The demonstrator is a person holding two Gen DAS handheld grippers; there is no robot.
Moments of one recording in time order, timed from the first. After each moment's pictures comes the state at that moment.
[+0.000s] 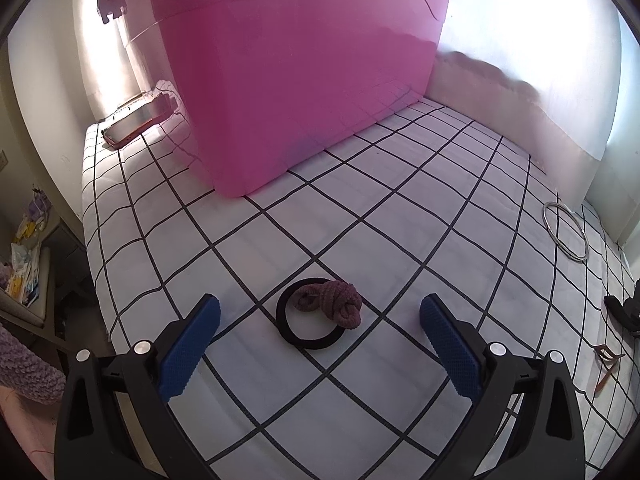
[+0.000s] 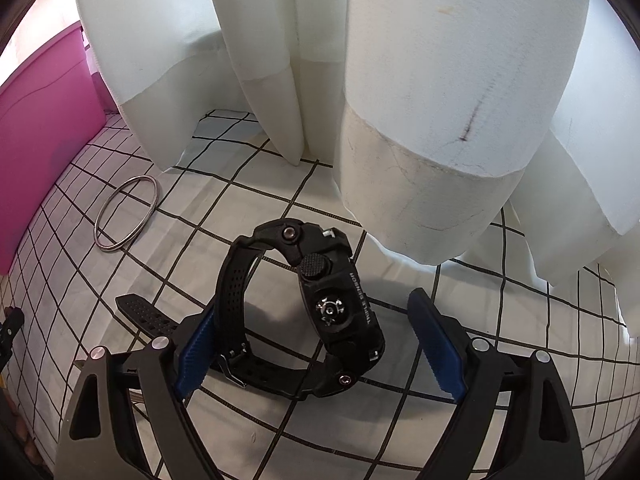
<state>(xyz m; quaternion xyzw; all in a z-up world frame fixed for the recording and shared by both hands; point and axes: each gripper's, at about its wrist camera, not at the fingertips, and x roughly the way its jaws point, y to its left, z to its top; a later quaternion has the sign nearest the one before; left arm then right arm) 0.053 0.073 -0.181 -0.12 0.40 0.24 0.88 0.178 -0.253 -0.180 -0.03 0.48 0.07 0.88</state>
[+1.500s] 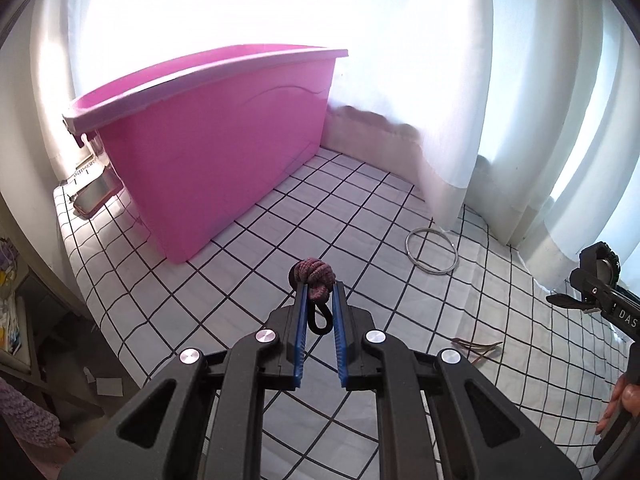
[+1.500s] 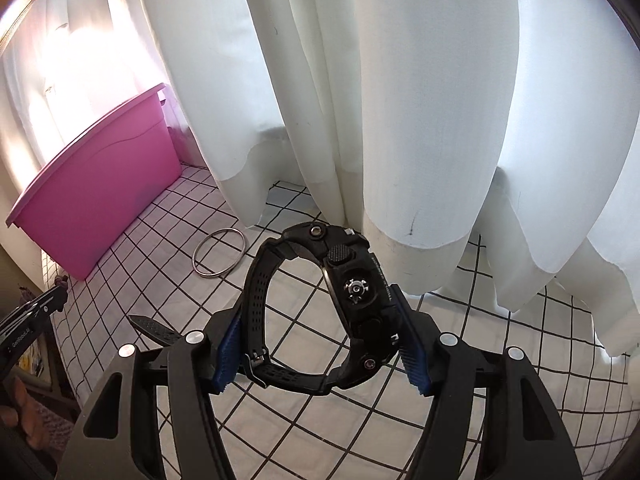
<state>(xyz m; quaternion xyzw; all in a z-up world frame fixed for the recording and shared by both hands) 0.028 0.009 -0.079 -0.10 0.36 0.13 0.92 0.118 -0.281 -0.077 0.00 0.40 0.16 0.90</state>
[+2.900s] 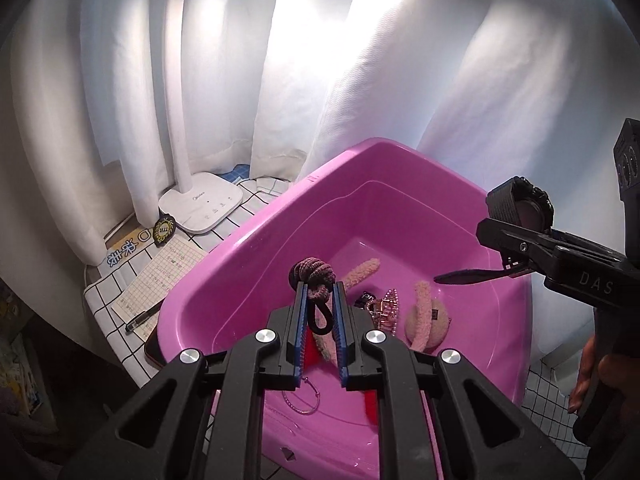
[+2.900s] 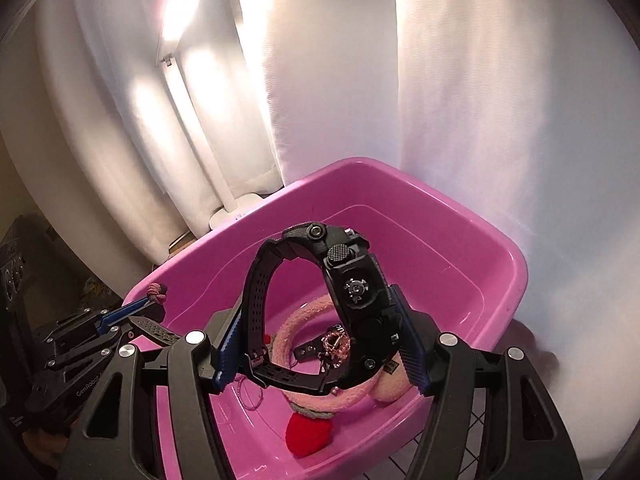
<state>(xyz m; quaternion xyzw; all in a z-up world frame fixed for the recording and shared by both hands) 0.134 0.312 0.022 -0.15 0.37 0.13 0.91 0.258 0.132 0.049 -0.07 0.42 0.37 0.82</state>
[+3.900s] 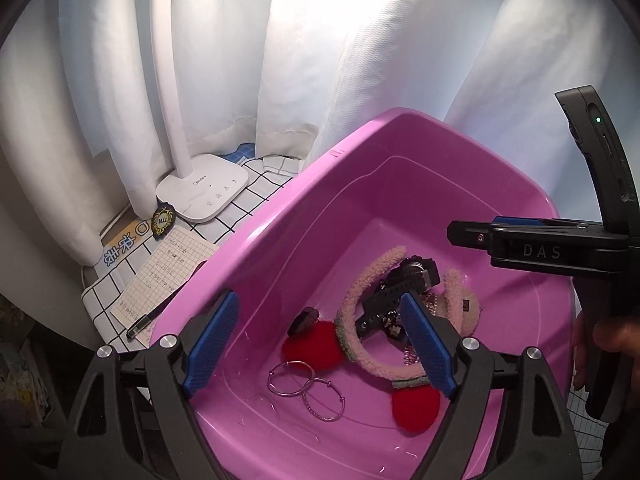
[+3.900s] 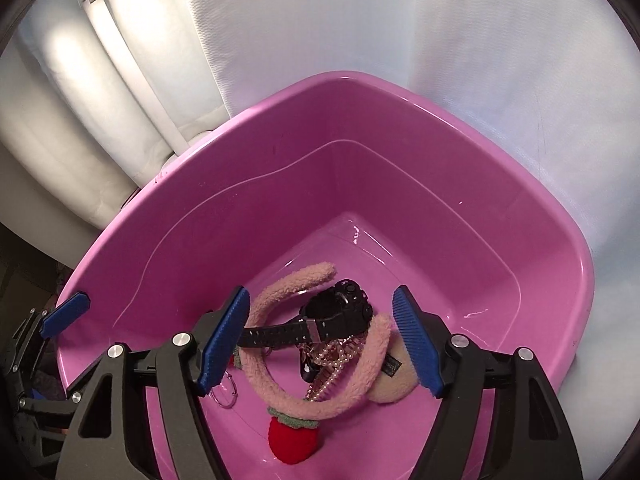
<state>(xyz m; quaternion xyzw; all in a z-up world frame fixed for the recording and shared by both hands) 0.160 0.329 0.000 -0.14 0.41 0.13 0.89 0.312 0.188 0.000 -0.12 0.52 0.31 0.79</state>
